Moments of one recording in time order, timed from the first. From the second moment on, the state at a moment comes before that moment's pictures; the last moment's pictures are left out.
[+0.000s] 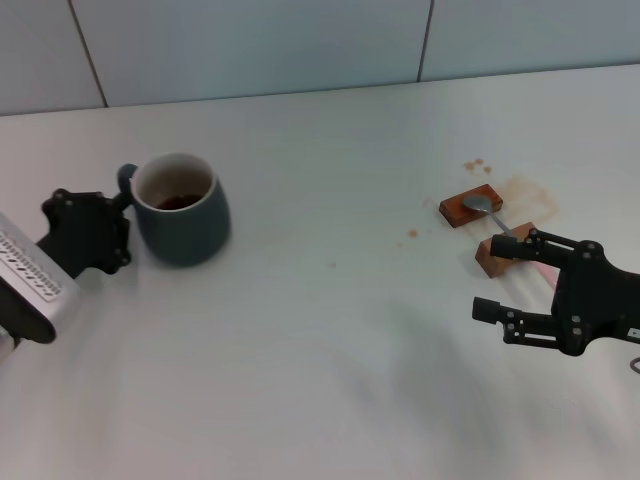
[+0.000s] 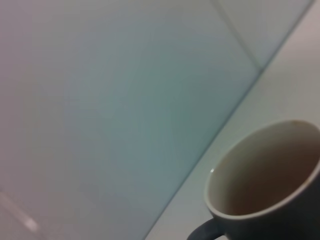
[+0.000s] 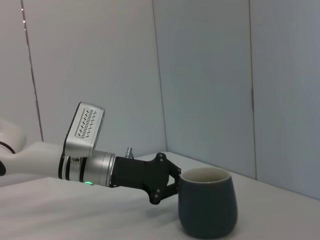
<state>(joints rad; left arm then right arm) -0.61 -2.07 0.26 0.04 1.64 0.96 0.22 0.37 2.05 -0.42 -0.54 -2.03 -1.76 0.94</state>
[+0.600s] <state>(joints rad) -0.69 -2.08 0.47 0.01 1.64 0.97 0.22 0.36 2.05 -0.42 -0.54 -2.03 -1.76 0.94</state>
